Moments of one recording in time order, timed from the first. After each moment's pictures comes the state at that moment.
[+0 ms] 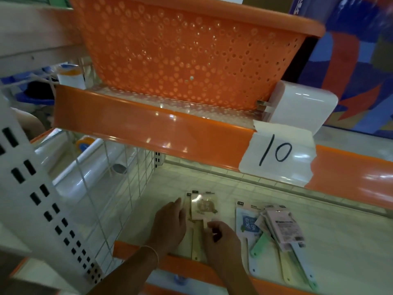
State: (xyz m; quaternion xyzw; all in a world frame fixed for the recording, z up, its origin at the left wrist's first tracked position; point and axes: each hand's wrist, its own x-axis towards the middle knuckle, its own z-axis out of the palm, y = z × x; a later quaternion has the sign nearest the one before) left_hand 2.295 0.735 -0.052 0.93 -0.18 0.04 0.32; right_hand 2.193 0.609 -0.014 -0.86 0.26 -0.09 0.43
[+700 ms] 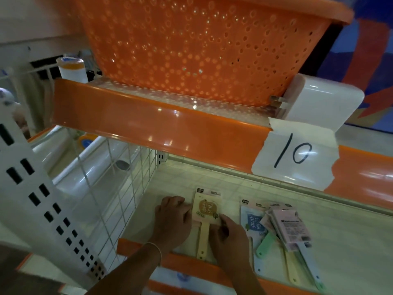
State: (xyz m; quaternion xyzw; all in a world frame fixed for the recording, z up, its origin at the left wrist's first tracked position) left_hand 2.302 0.734 -0.072 0.94 -0.19 0.10 0.28; right_hand 2.199 0.597 -0.027 -0.91 0.22 -0.13 0.32
